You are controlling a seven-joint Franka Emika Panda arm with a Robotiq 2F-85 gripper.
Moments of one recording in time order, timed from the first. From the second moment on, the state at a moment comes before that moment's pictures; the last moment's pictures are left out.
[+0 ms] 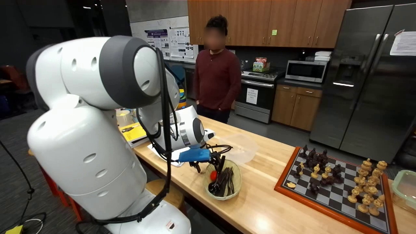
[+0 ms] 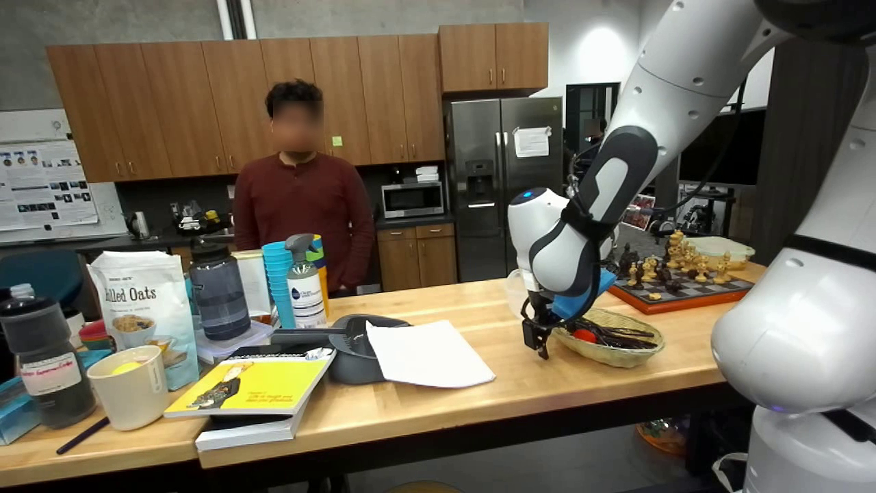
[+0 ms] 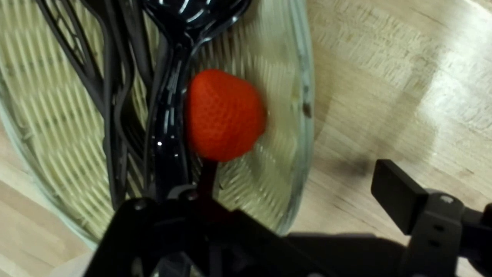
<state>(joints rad) 0.04 -0.22 0.24 -2.74 -0.39 2.56 0.27</state>
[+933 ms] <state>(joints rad) 0.06 -0.19 0.23 -2.71 -0.43 2.57 0.25</state>
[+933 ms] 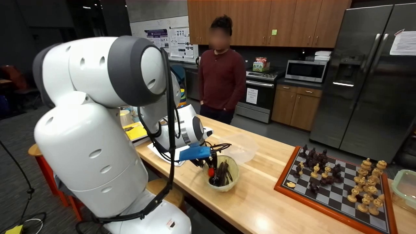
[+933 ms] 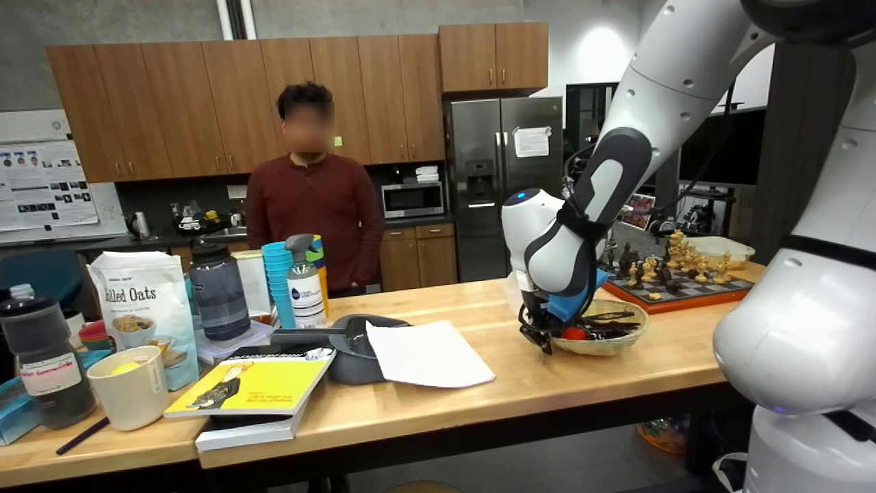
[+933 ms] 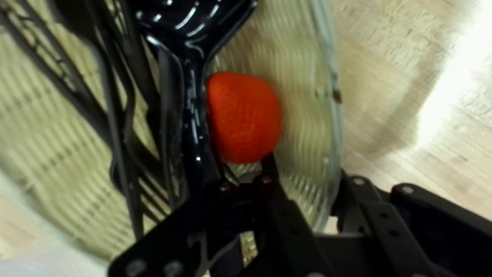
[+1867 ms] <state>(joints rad) 0.05 -0.20 0.23 -2.70 -0.54 2.57 0.26</state>
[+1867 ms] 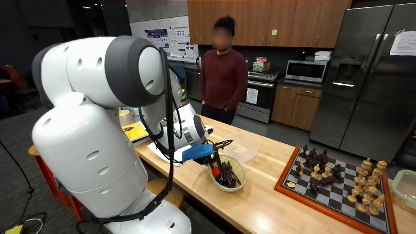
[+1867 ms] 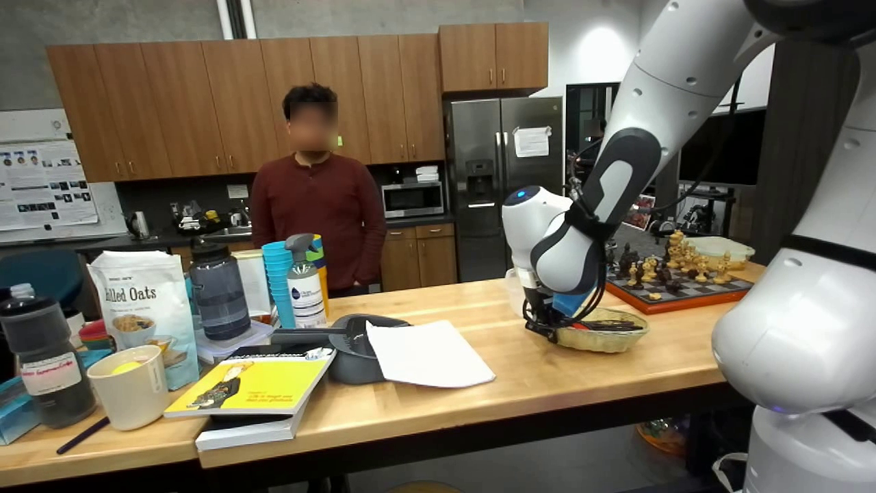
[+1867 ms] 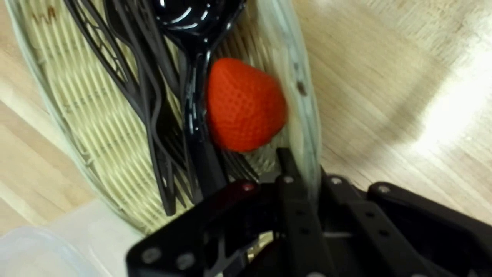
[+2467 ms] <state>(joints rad) 0.05 -0.31 0.24 -2.76 -0.55 2.57 0.27</state>
